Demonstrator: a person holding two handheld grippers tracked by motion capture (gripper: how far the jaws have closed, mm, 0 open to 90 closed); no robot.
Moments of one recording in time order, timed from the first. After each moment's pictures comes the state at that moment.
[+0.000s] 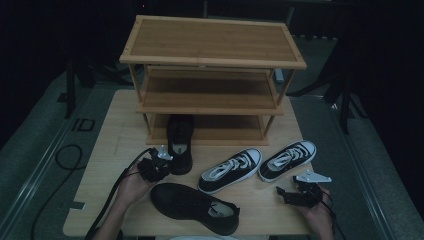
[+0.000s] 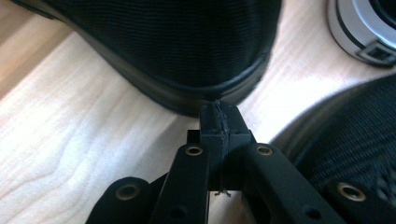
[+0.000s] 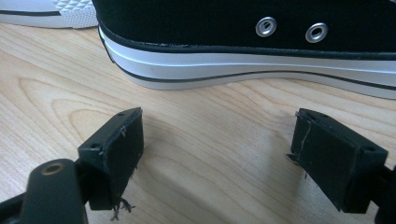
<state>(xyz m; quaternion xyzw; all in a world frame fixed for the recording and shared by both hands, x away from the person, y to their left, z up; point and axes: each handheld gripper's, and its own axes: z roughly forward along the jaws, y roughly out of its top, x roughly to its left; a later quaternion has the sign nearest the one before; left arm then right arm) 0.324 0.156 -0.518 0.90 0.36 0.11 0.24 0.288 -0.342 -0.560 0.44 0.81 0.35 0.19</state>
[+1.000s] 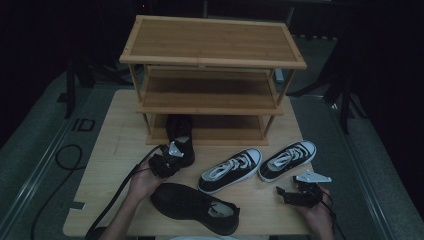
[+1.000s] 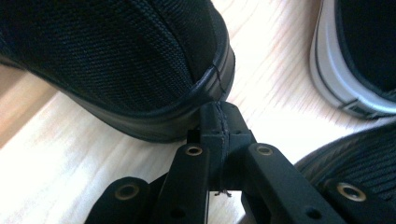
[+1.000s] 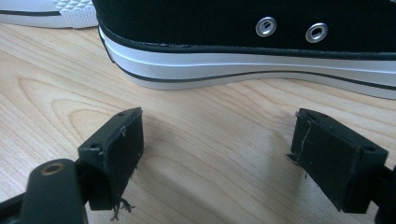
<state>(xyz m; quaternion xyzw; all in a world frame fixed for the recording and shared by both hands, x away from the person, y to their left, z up) 0.337 0.128 -0.513 0.90 0.34 0.12 0.26 0.288 -0.342 -0.560 0.44 0.81 0.35 0.19</state>
